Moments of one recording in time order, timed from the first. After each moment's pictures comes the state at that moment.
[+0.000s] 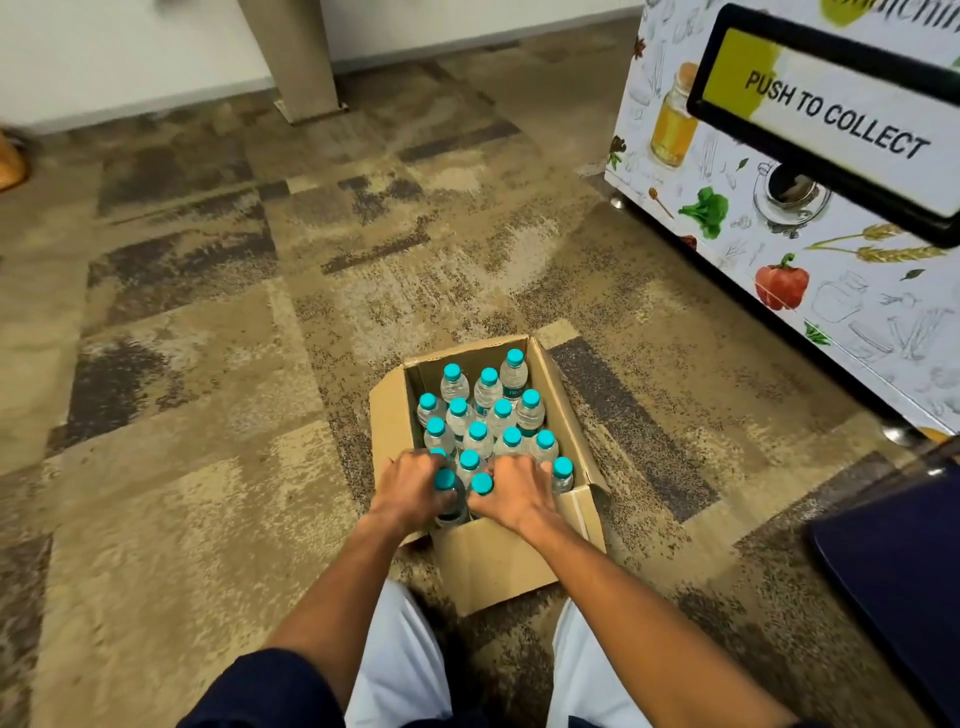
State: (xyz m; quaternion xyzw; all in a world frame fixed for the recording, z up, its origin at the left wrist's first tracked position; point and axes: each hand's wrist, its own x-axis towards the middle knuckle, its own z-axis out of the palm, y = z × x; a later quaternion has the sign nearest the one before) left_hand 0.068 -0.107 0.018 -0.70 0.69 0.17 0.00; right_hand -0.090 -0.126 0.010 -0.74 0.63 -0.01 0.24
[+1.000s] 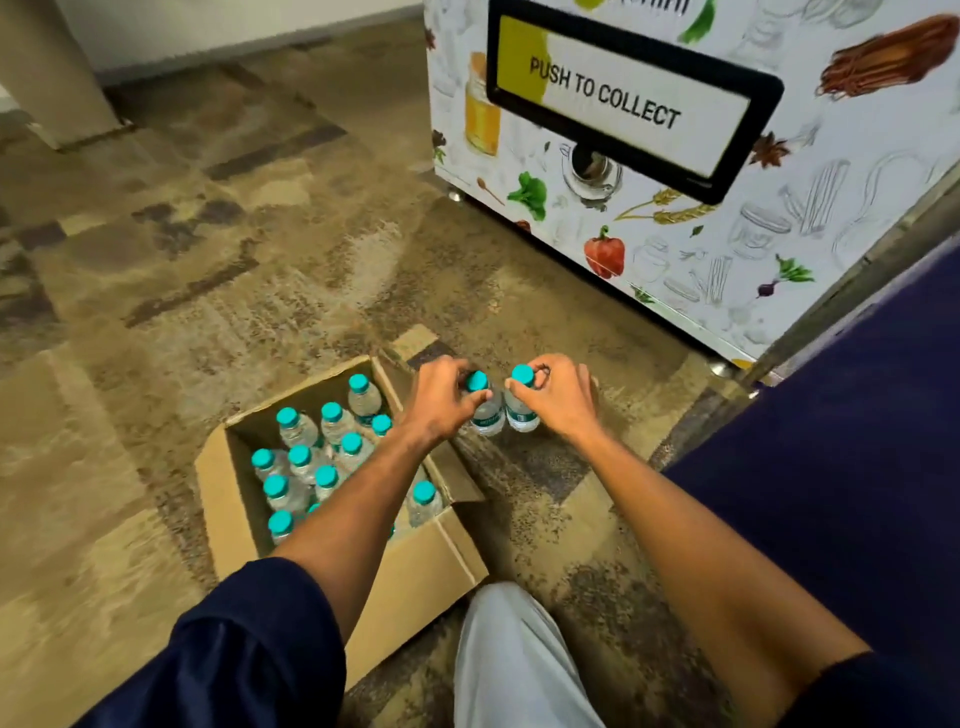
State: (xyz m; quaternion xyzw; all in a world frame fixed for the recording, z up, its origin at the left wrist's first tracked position) left_hand -0.145 -0.246 0.069 -0.55 0.76 0.27 -0.22; right_hand -0.322 -0.222 0.053 -0.56 0.76 -0.28 0.20
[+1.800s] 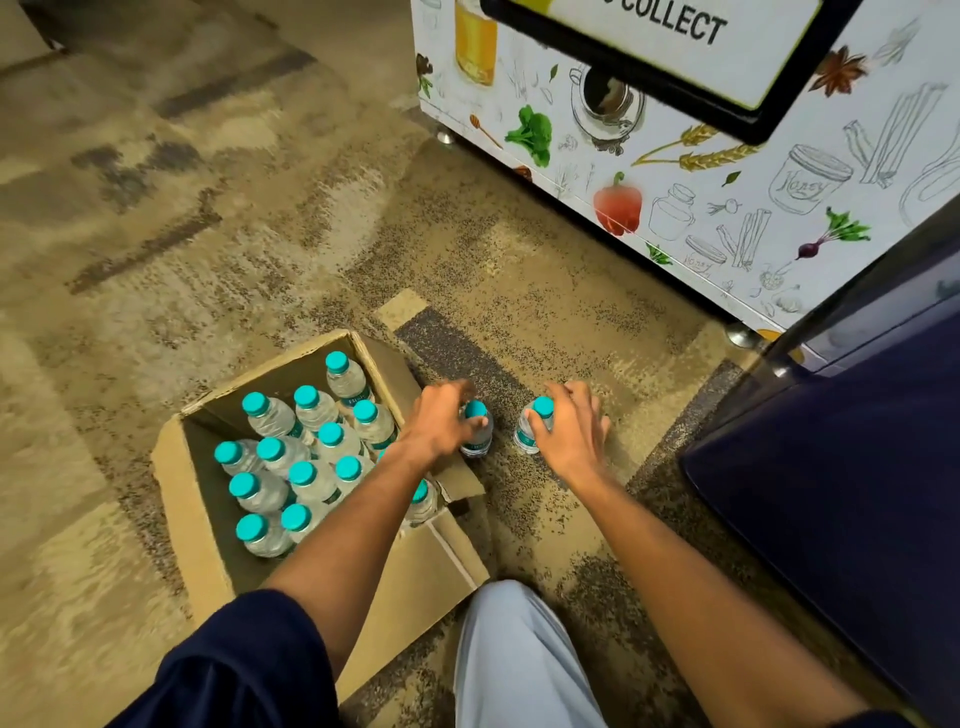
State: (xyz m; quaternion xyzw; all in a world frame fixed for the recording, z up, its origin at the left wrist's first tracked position) left_hand -0.151 -0.264 -0.023 -0.59 0.72 0.35 -0.07; right_hand -0.330 -0.207 -0.041 -0.54 0.81 -0.14 0.17
